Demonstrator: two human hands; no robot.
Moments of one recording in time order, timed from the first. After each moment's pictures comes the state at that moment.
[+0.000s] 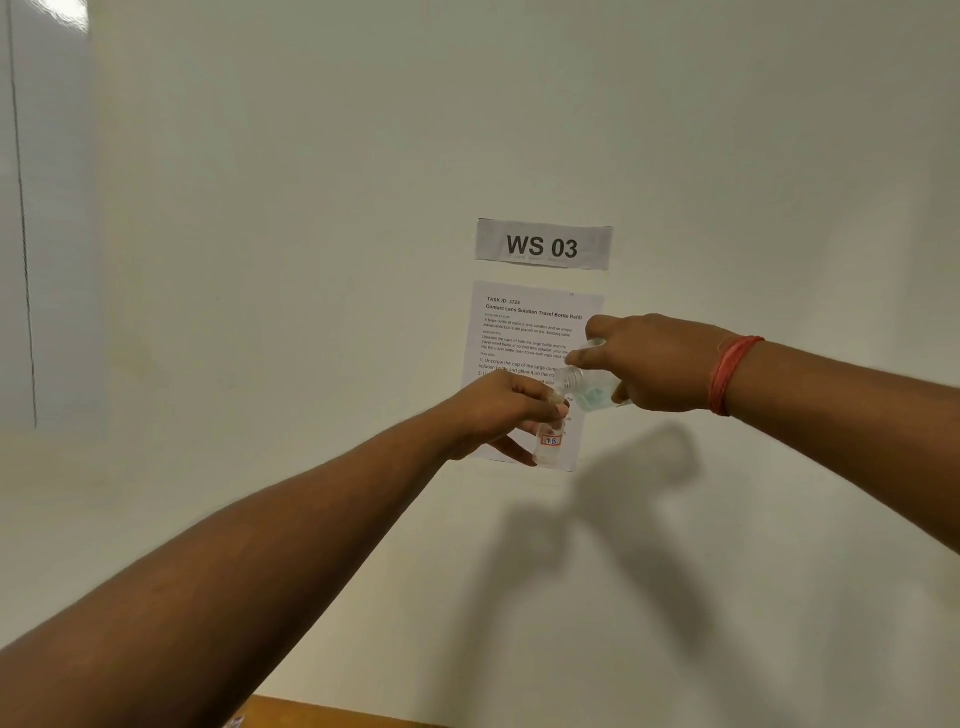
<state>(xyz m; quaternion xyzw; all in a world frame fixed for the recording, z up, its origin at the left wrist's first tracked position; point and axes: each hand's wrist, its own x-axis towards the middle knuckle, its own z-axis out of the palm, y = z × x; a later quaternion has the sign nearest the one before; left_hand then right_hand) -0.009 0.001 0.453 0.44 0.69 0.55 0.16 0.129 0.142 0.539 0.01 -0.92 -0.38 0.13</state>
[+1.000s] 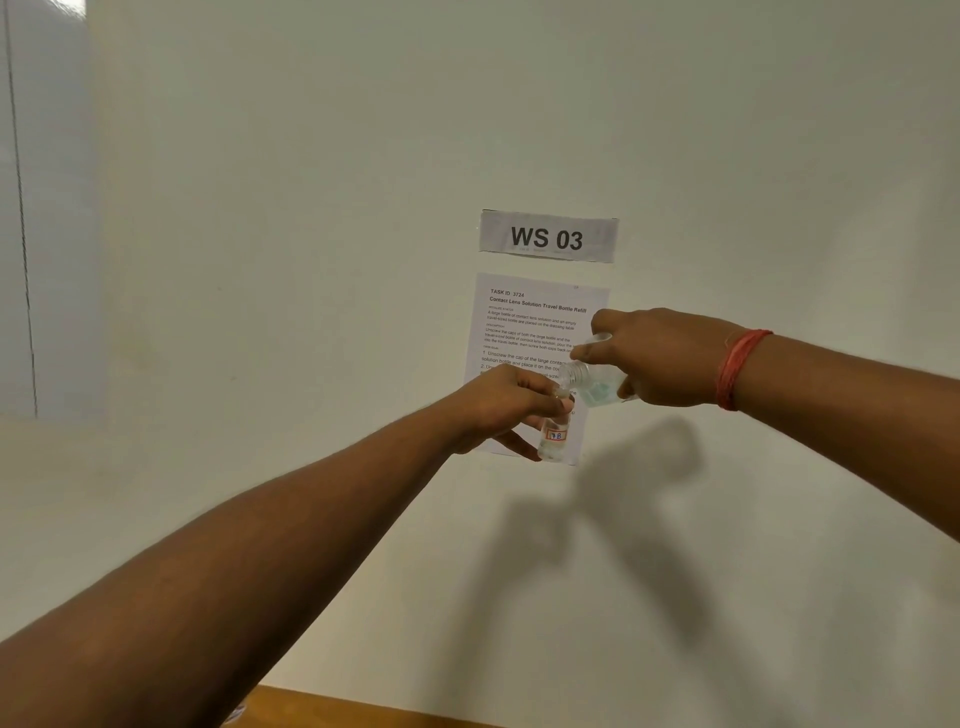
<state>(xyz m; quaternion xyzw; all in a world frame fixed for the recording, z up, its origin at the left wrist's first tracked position) -0.011 0.001 0.450 0.44 0.69 0.55 0.17 0.130 0.136 0.538 0.00 -0.91 -0.39 0.12</state>
